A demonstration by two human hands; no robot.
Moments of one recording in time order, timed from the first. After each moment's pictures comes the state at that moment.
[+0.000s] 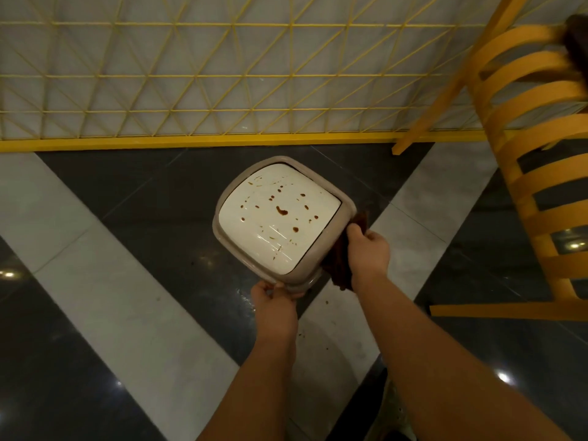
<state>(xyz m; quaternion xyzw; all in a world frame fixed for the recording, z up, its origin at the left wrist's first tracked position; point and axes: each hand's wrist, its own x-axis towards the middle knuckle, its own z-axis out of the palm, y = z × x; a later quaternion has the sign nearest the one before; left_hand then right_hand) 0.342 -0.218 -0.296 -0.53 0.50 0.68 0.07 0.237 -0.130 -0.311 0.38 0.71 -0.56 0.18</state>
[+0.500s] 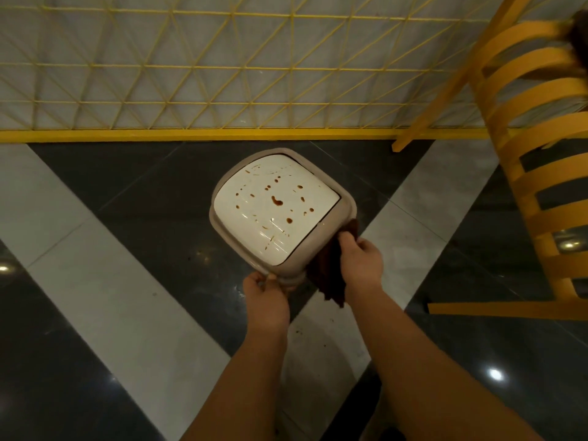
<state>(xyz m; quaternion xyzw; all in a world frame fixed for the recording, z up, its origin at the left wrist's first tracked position) 0.338 -0.229 -0.301 -0.54 0.53 0.66 0.07 0.258 -0.134 -0.304 0.38 0.68 -0.59 0.20</state>
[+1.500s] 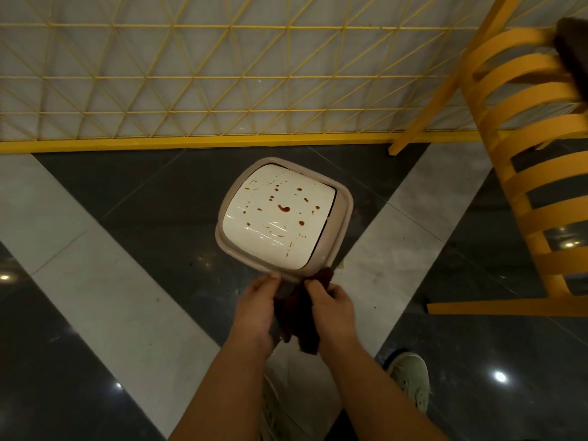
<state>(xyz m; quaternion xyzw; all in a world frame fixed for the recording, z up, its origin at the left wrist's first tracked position) 0.348 -0.250 -0.297 -0.53 0.45 0.69 0.17 0.333 -0.153 -0.309 0.39 0.62 -0.63 0.27</state>
